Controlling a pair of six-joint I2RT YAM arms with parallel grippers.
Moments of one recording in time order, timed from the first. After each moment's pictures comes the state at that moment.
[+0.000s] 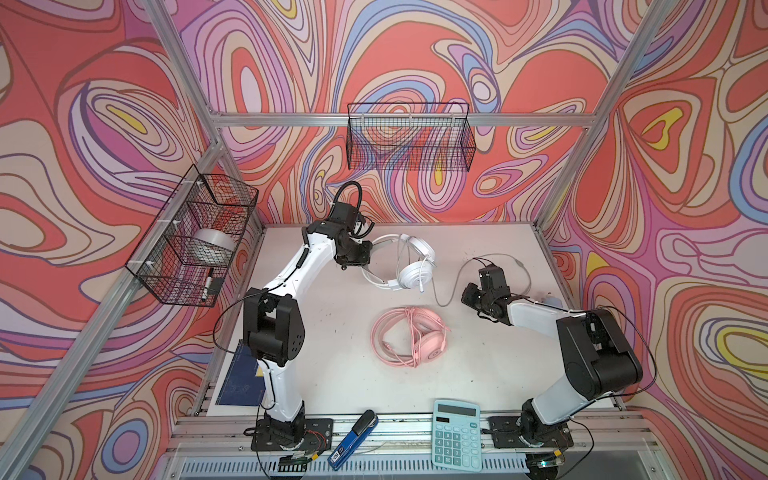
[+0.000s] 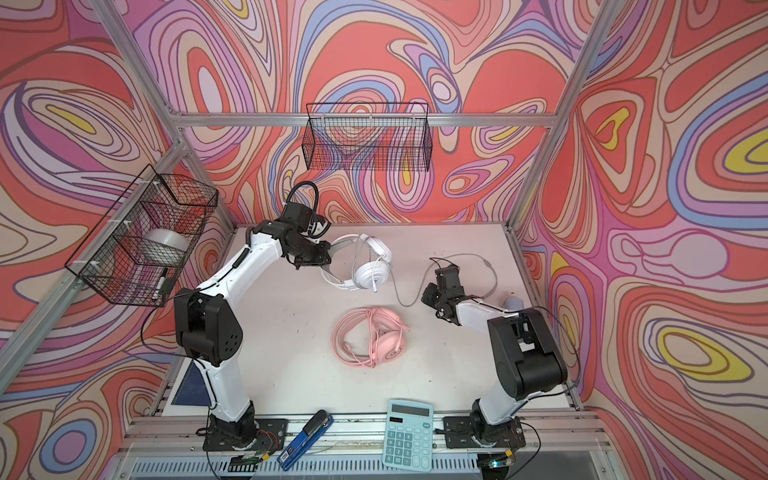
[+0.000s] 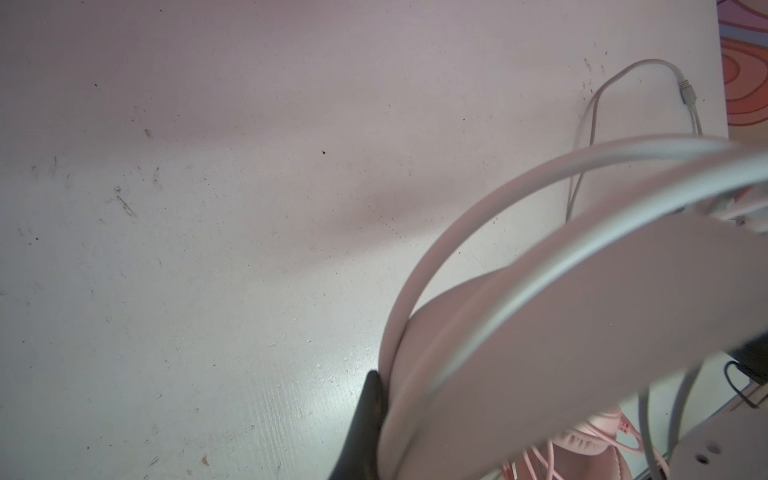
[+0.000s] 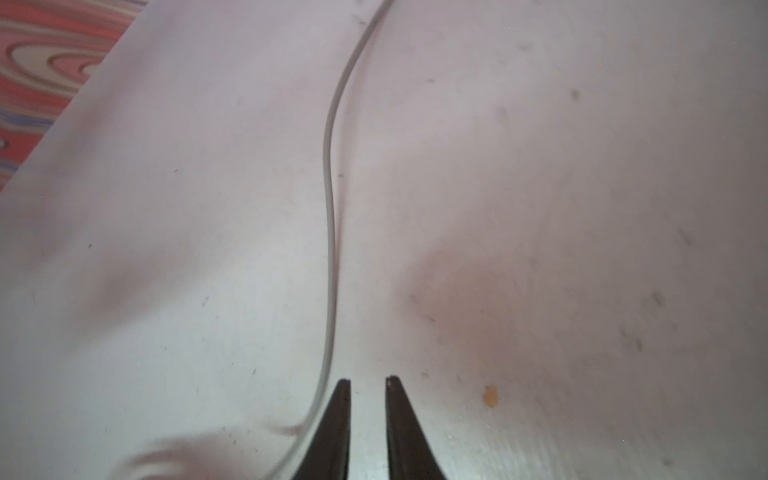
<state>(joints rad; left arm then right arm) -0.29 1.93 1.80 -0.94 0.26 -0.23 0.22 1.62 0.83 -0.01 -0.06 0.57</state>
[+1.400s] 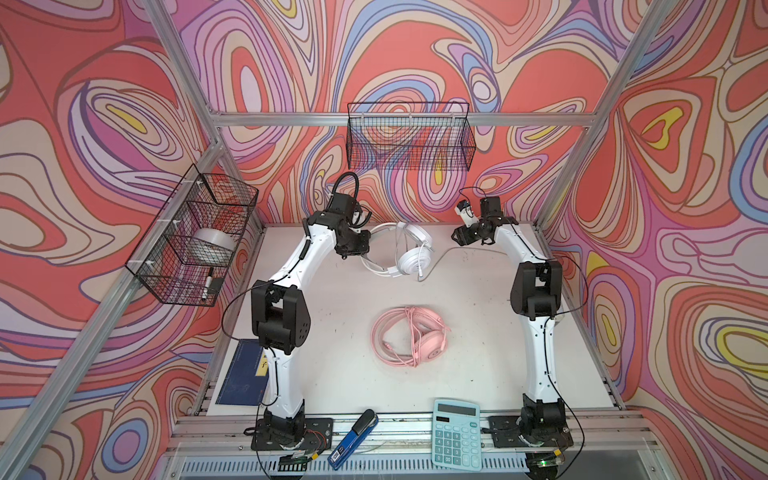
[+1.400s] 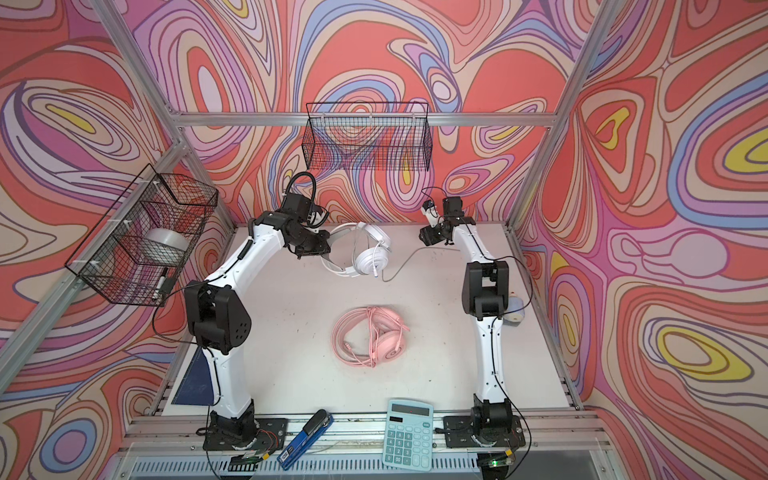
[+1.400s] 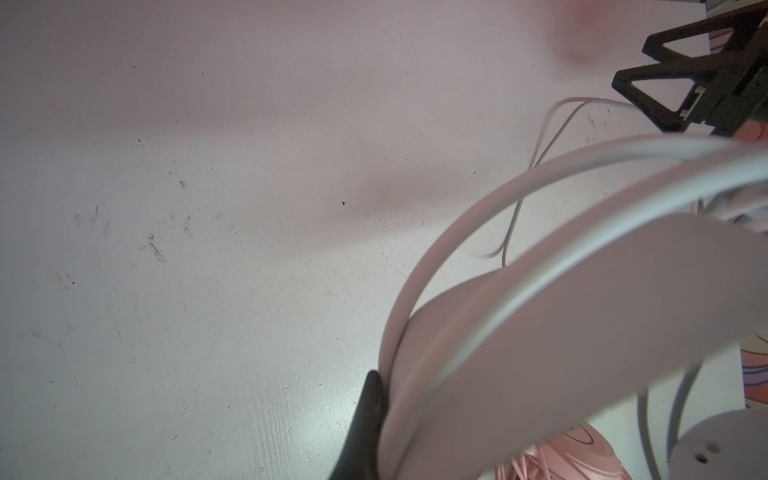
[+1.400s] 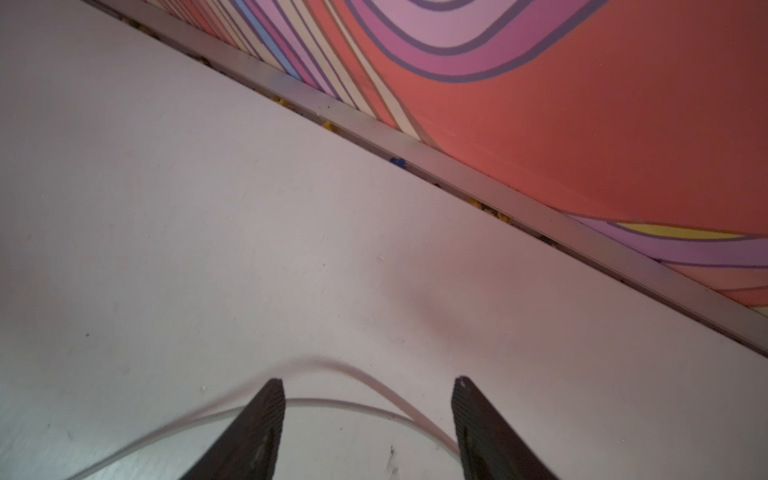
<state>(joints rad) -0.27 2.03 1.95 -0.96 0.26 -0.25 0.04 2.52 2.28 -0.61 -0.31 -0.30</state>
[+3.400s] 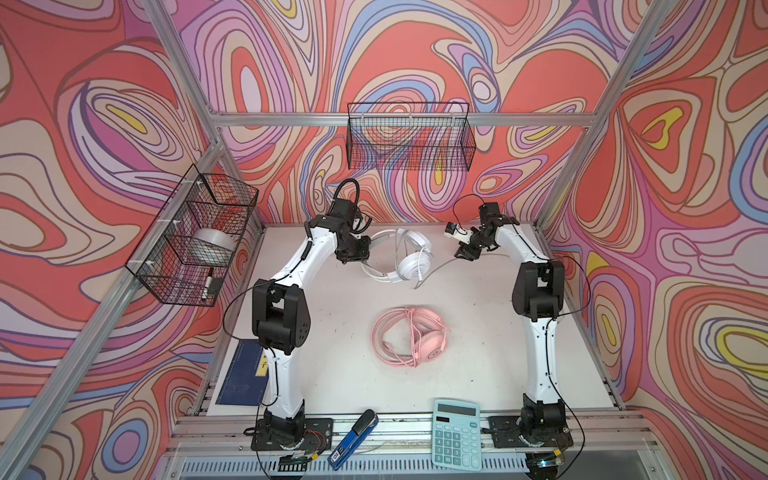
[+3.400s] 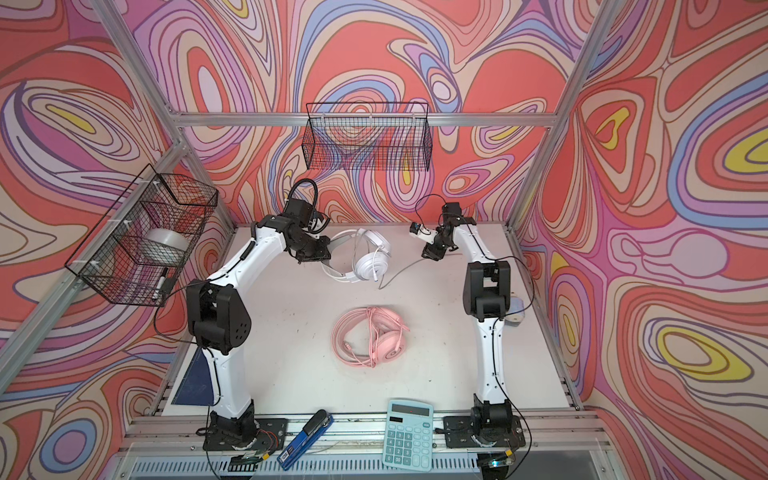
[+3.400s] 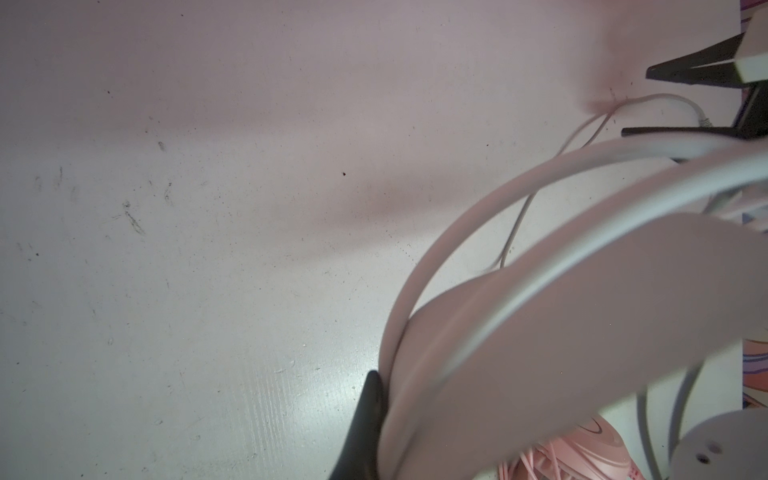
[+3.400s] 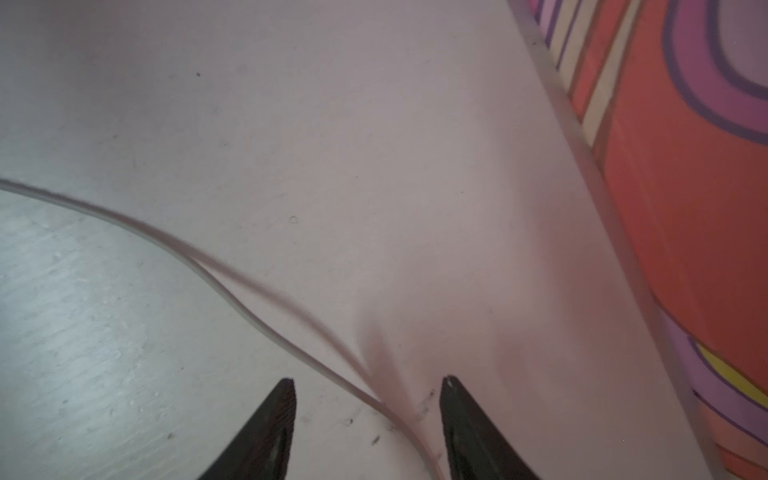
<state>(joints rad) -0.27 2.03 1.90 -0.97 0.27 -0.26 0.04 2.47 2.21 -0.89 -0.39 -1.07</state>
